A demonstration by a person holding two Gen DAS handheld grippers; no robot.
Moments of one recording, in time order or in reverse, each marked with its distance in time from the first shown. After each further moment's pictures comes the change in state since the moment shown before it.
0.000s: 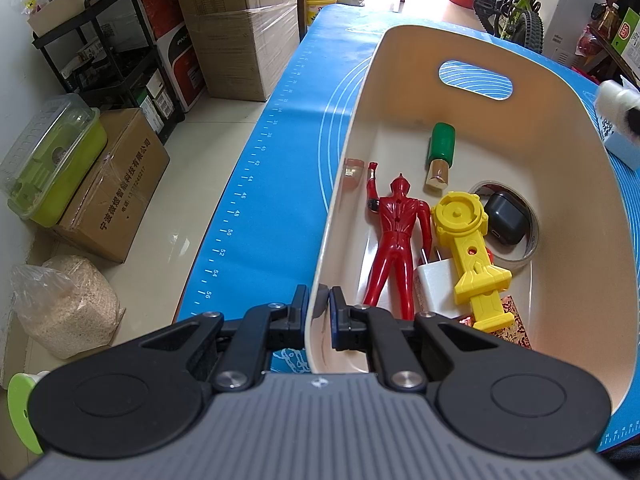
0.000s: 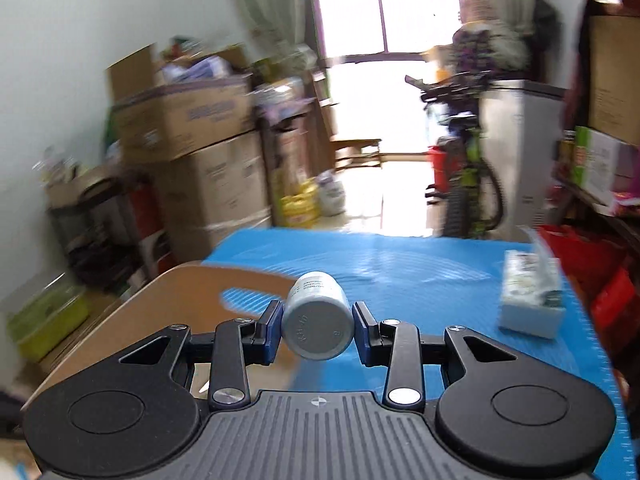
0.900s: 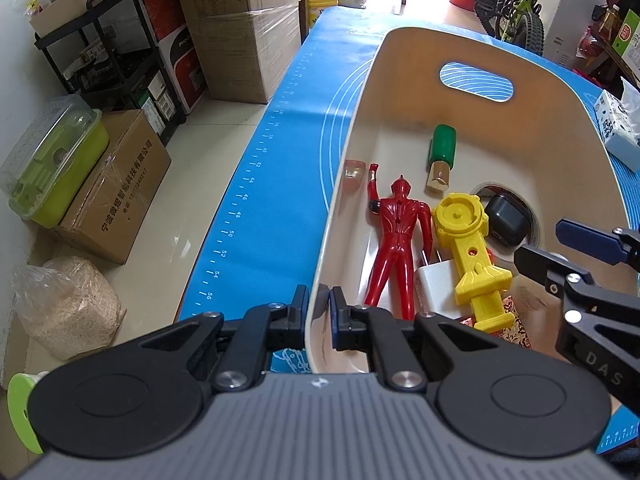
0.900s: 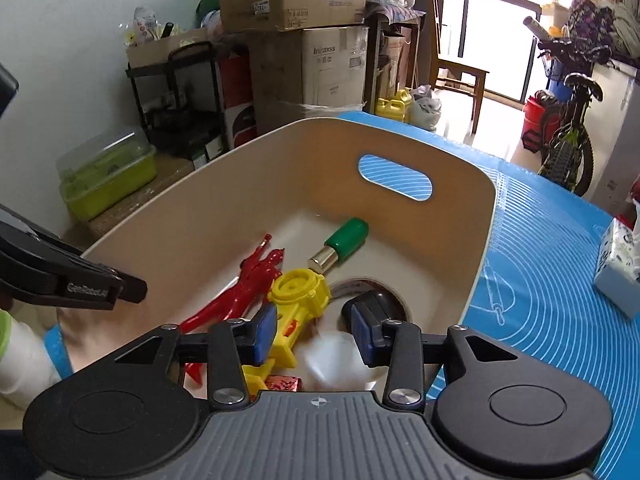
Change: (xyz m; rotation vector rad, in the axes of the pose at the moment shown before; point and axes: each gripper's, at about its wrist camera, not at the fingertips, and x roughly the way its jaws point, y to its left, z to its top) left arm -0.002 0.001 0.001 -0.008 -0.007 0.006; right arm 0.021 0.086 -0.043 -0.217 0.307 0.159
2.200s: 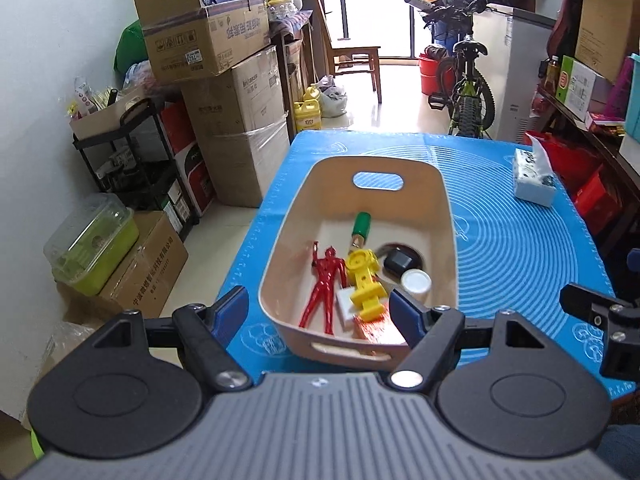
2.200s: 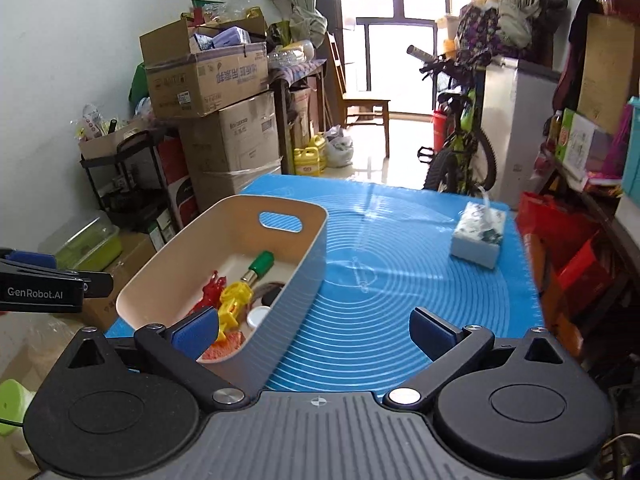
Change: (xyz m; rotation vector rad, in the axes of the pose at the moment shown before) left arm -0.173 -0.070 -0.072 0.069 -0.330 0.027; right arm -0.219 -0.046 -0.055 0.197 -0.159 -0.167
